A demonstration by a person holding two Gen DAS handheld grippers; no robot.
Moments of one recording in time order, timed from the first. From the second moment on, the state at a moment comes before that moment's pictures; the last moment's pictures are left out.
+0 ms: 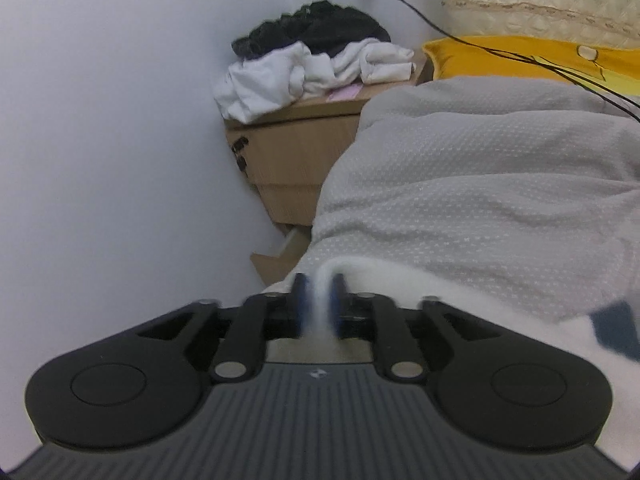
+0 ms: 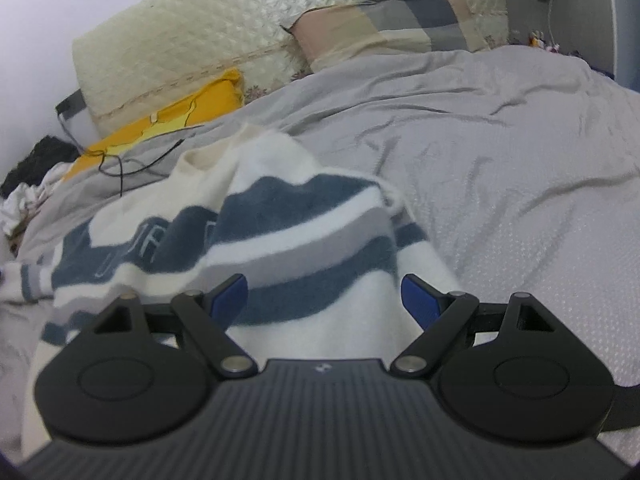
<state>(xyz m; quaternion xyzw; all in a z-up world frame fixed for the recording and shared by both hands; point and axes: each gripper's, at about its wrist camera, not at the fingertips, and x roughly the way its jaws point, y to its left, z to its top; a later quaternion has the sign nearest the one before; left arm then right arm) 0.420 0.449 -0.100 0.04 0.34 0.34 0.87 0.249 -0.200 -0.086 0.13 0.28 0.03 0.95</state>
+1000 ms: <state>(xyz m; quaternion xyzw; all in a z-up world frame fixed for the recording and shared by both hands) 0.155 0.021 0.005 -0.01 0.28 0.04 0.96 0.104 -0.188 -0.053 0.05 0.26 0.23 0.94</state>
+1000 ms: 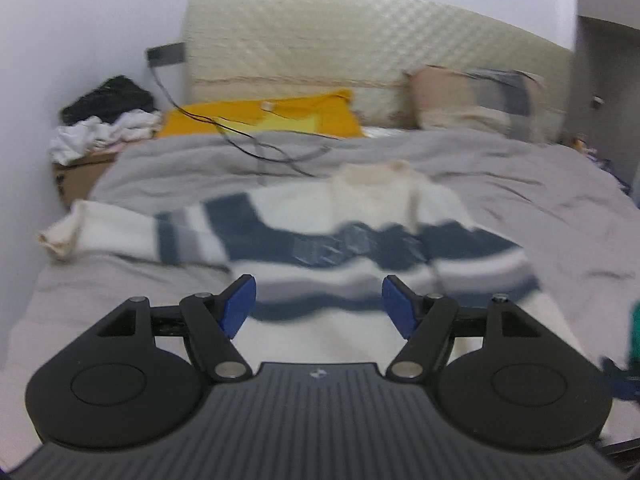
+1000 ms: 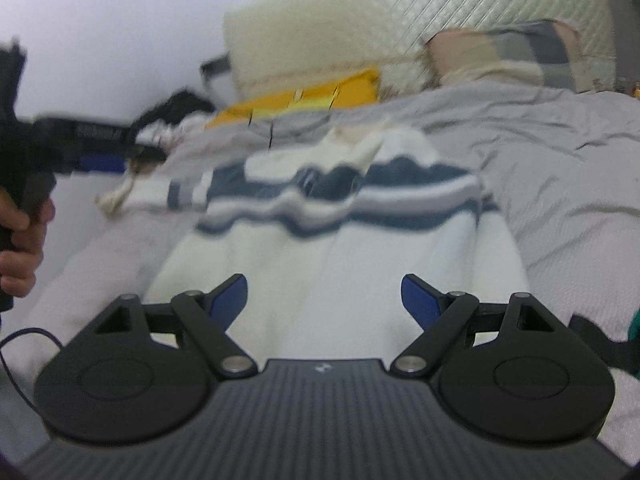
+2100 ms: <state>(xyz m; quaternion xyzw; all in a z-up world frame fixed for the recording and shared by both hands) 0.126 0.043 -0.089 -0.15 0.32 0.03 0.94 0.174 -0.278 0.017 0.04 0.26 0.13 0.95</state>
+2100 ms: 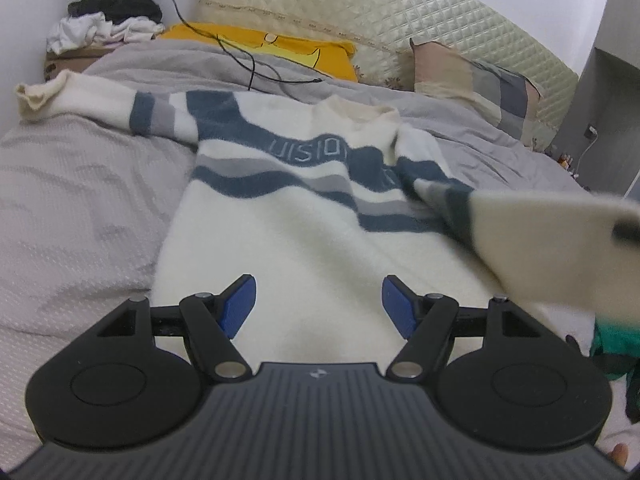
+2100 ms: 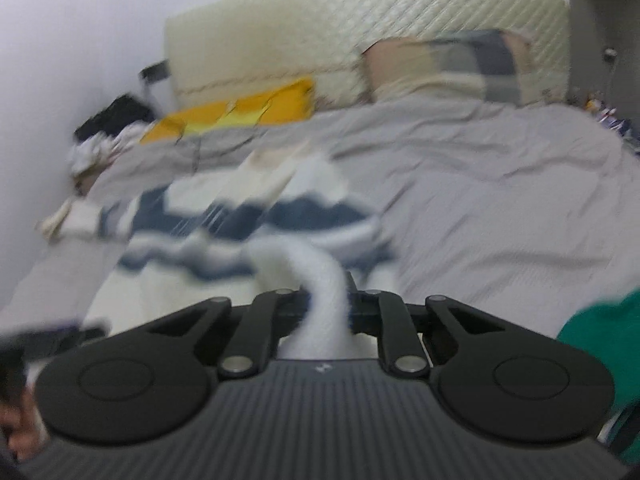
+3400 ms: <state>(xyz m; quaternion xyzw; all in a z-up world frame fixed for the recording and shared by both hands) 0.235 0.110 -0.131 -0.15 0.35 0.14 0.91 0.499 -0.539 -0.094 0.11 0.34 -0.15 0.92</state>
